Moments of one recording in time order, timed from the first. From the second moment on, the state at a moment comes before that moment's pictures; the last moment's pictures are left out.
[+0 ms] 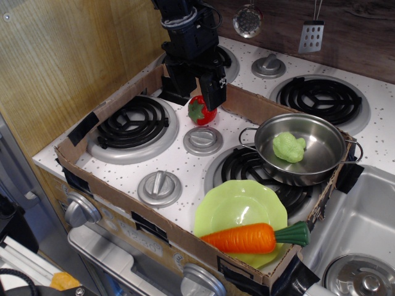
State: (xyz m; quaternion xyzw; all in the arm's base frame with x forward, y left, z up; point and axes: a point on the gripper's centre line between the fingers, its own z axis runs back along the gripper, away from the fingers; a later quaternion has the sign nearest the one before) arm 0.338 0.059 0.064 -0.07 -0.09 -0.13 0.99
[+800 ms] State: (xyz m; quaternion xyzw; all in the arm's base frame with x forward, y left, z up) arm 0.315 0.039 0.086 -0.01 -0.06 -0.17 0.98
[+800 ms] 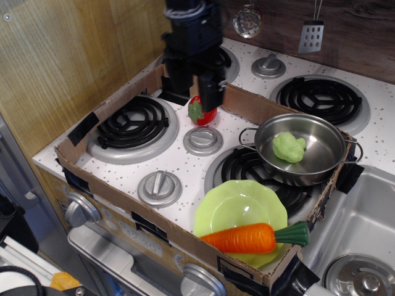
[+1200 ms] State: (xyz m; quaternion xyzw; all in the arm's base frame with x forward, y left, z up) arm 0.269 -0.003 0.070 -0.04 -0.09 -0.28 0.96
